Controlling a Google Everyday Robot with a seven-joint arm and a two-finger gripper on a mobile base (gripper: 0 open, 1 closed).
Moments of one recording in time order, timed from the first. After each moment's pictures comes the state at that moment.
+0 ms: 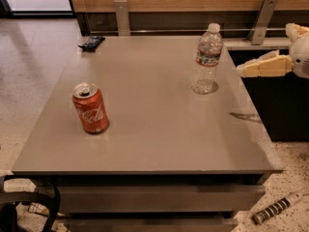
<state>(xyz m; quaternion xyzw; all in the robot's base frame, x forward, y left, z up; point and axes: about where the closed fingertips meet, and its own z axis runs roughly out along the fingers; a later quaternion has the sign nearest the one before) 0.590 -0.271 0.963 -0.32 0.74 0.09 0.58</state>
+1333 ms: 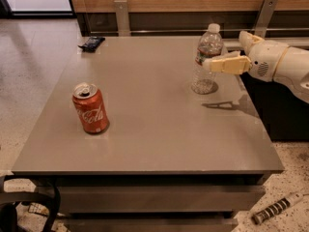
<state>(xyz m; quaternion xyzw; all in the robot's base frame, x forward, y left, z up) 0.637 -0.191 0.942 -0.30 0.67 0.26 0.63</state>
